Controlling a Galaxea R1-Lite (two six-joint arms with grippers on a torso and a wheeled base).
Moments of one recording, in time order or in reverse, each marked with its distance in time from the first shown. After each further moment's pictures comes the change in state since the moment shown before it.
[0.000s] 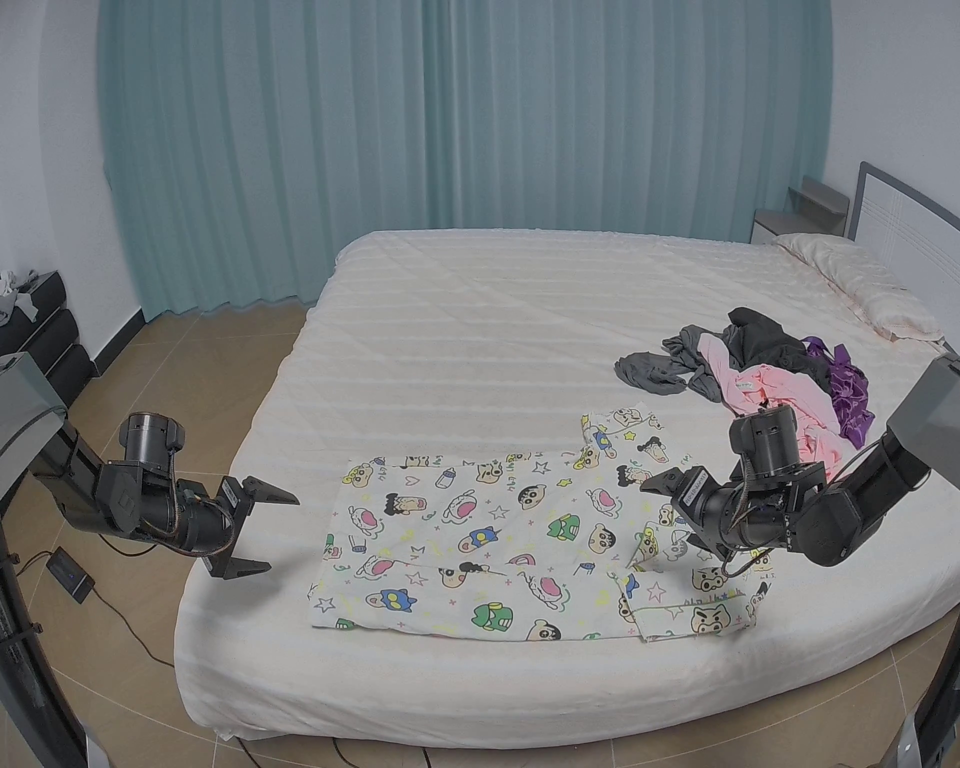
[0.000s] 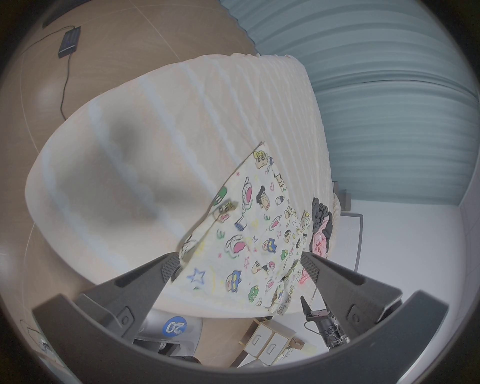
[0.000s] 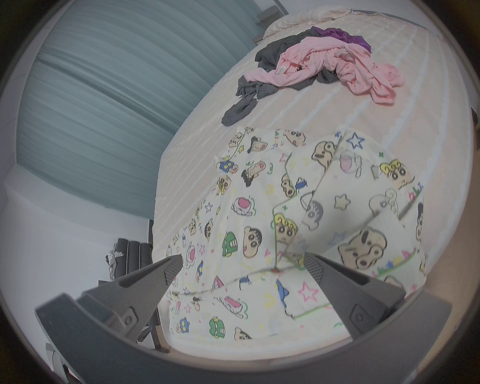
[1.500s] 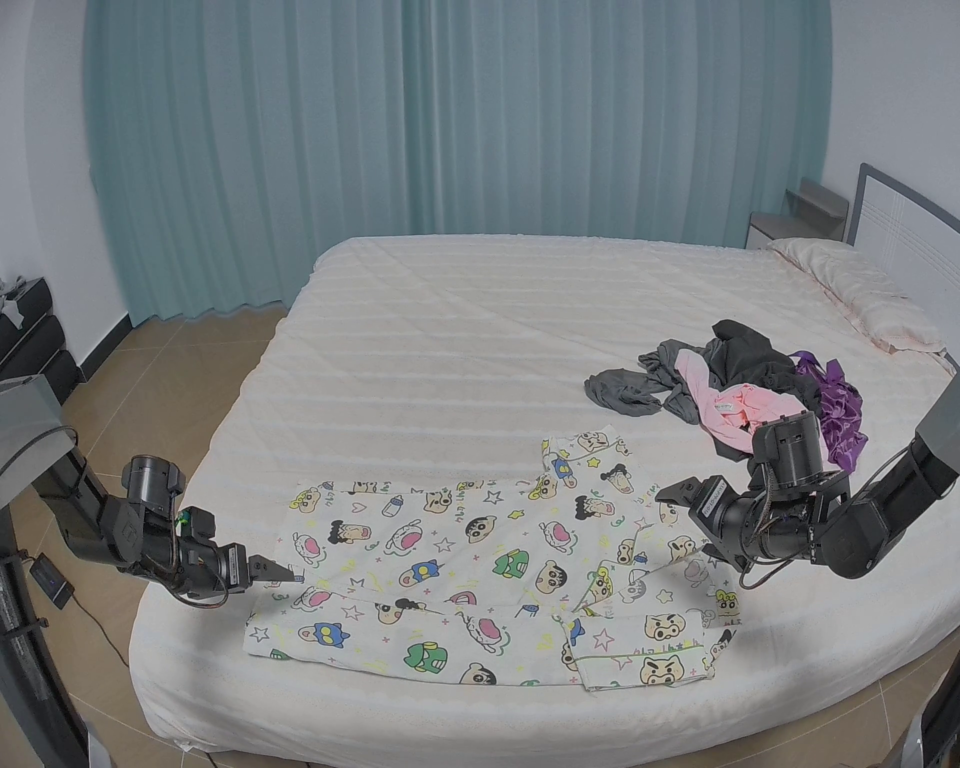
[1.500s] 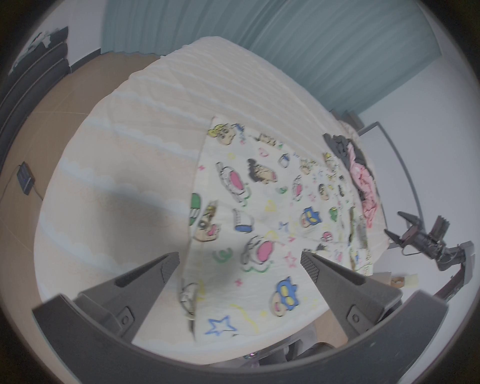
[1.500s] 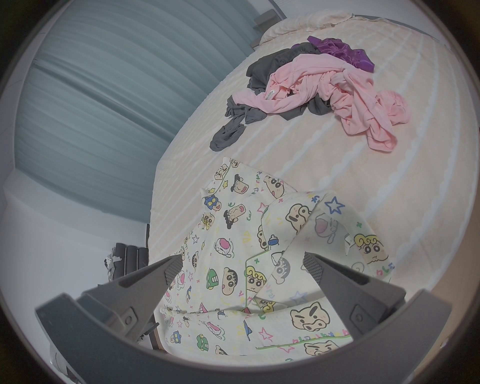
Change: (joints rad) left arm 0.032 0.071 0.115 -0.011 0.146 0.771; right arm 0.002 -0.074 0.087 0.001 0.000 -0.008
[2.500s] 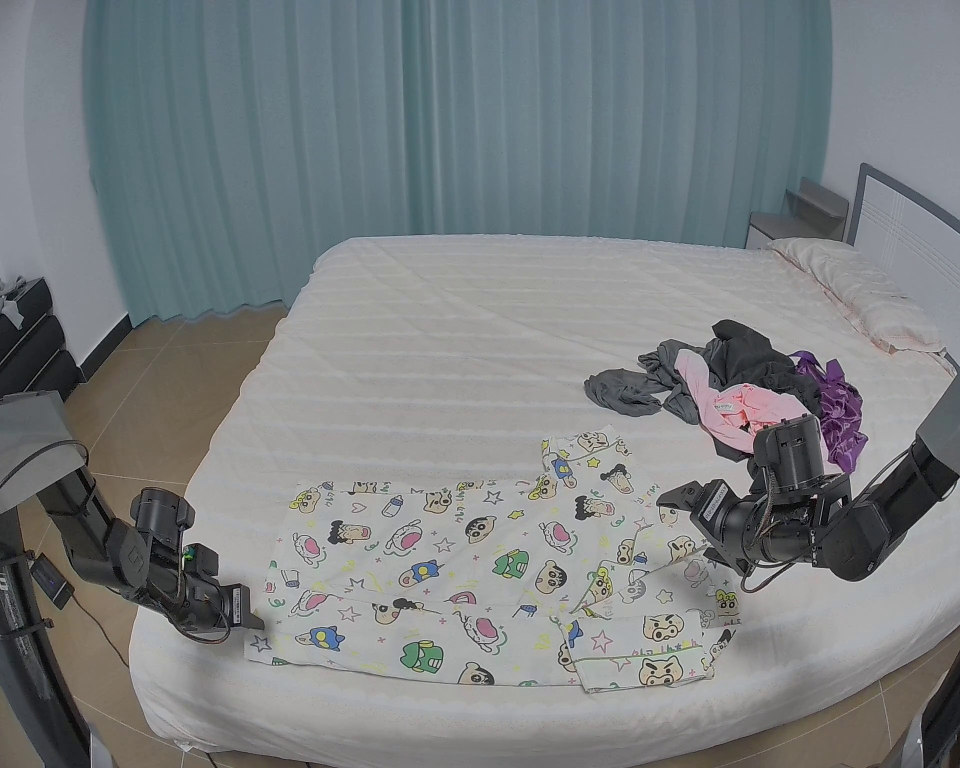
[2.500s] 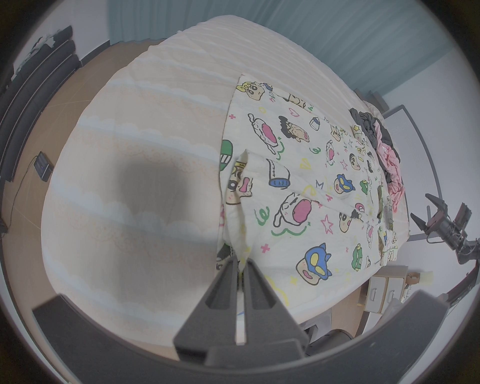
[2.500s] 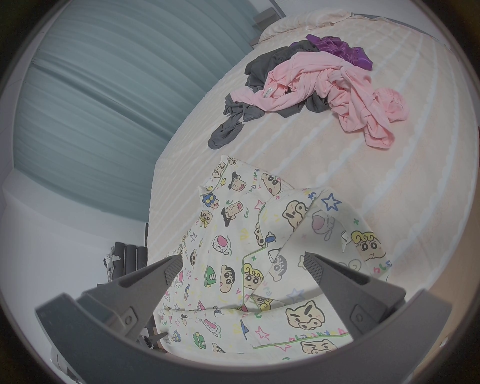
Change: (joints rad) left arm -0.017 -0.004 0.113 0.010 0.122 0.028; right arm -0.002 -0.001 0.011 0.000 0.002 0.002
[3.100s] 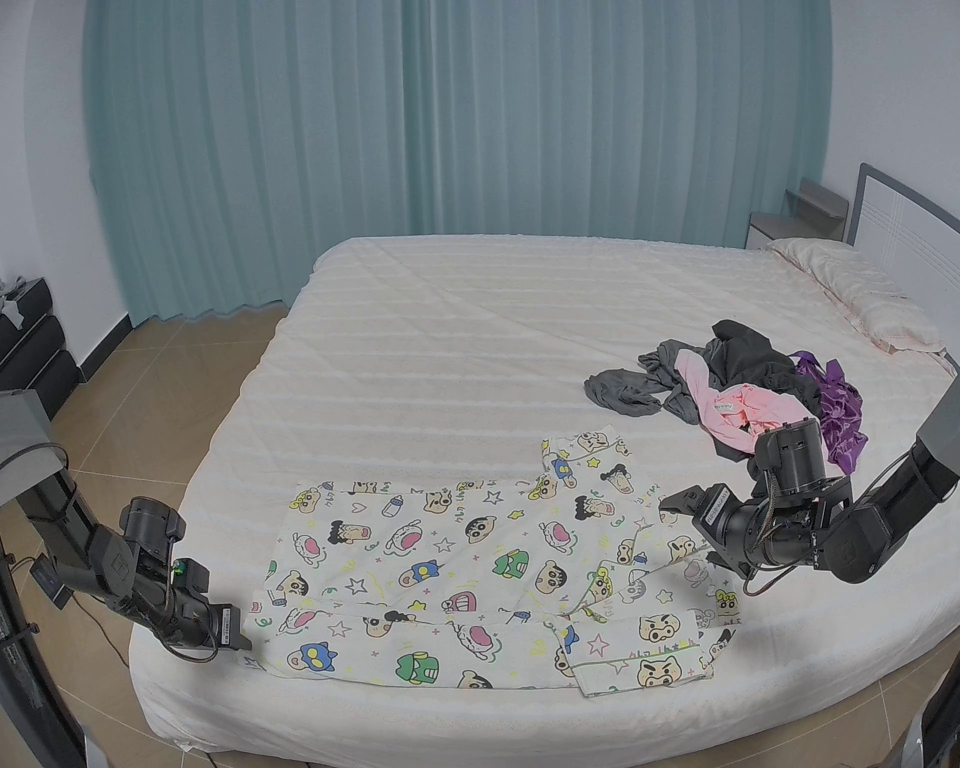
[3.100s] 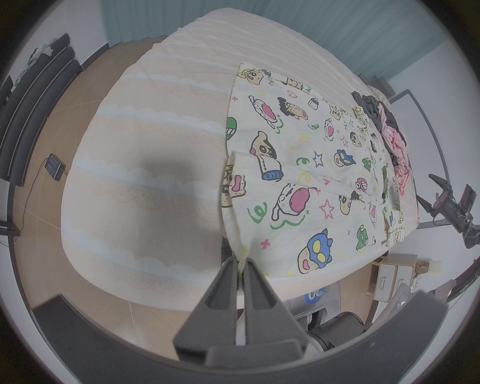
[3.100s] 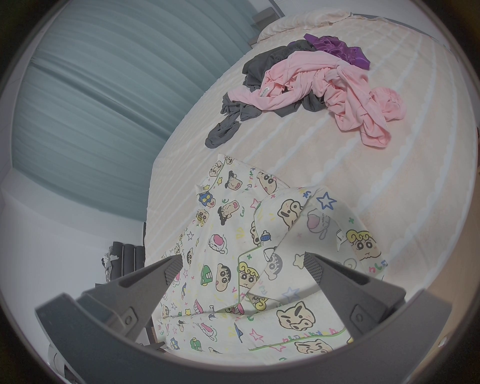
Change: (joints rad) left arm -0.003 -0.082 0.073 0.073 0.066 0.048; right arm -0.005 0.000 0.015 0.000 -0.001 -0.012
